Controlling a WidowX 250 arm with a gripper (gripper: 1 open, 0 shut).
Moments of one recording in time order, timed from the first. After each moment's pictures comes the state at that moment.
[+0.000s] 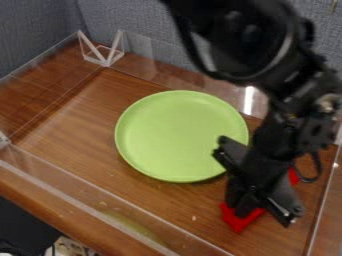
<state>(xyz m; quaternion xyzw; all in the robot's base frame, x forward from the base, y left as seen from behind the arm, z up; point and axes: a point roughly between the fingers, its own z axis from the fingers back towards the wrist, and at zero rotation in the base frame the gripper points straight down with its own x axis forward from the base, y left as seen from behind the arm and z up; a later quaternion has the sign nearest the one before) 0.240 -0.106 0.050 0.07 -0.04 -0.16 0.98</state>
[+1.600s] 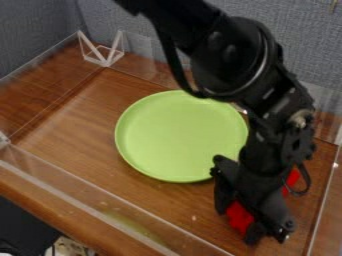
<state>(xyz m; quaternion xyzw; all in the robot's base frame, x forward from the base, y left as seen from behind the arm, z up) 0.238 -0.113 0.029 0.02 -0.04 -0.20 0.98</state>
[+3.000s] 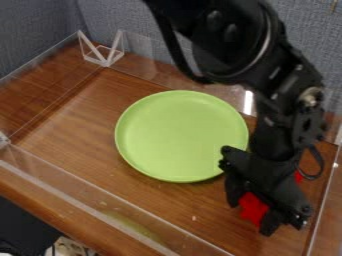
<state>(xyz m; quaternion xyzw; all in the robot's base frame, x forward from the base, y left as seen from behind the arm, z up) 0.246 -0.120 0.044 -0.01 -0.06 -0.16 0.99</state>
